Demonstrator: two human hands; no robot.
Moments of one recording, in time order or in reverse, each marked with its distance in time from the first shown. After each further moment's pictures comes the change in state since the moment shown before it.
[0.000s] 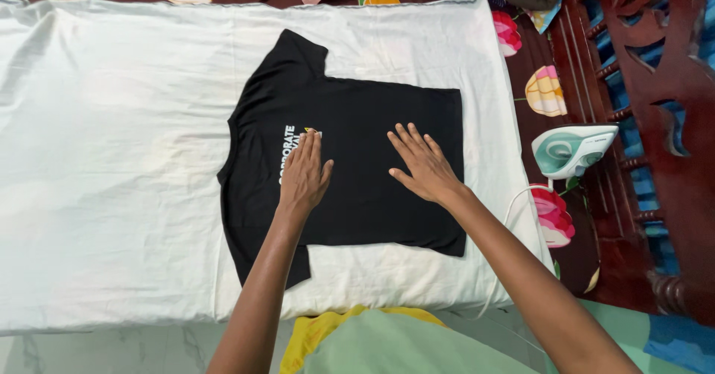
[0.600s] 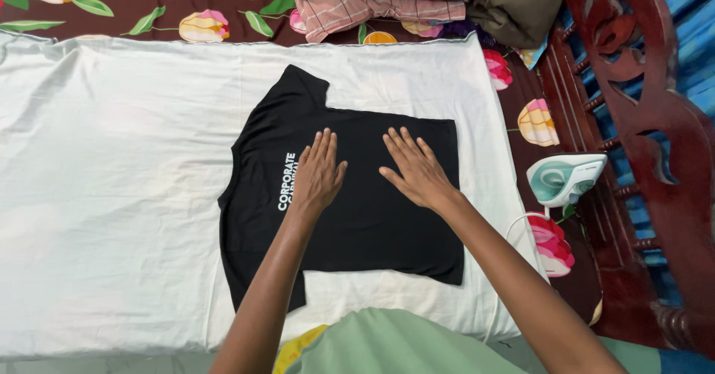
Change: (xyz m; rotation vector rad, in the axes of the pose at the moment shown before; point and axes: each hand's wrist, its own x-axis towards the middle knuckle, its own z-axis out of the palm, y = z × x) left_hand 0.049 0.035 -0.012 0.023 0.067 0.076; right_hand 0.023 0.003 -0.027 -0.025 0.104 -0.029
